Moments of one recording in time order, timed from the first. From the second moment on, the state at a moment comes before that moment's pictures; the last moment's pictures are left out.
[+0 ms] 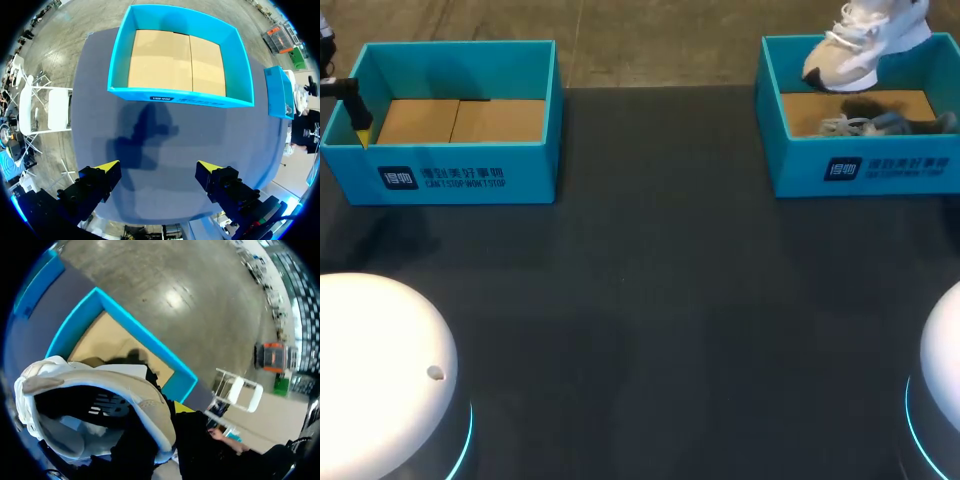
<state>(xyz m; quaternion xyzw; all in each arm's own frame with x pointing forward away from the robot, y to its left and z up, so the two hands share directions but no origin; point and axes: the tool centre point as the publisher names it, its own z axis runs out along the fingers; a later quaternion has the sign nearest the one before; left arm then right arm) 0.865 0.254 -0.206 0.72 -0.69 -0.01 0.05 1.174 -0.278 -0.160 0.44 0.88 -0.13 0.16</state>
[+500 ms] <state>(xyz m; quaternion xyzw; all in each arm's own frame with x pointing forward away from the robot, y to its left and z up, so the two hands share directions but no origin) 0.865 0.254 -0.206 0.72 -0.69 -0.01 0.05 1.140 -0.302 -0.168 0.64 0.75 -0.13 0.15</state>
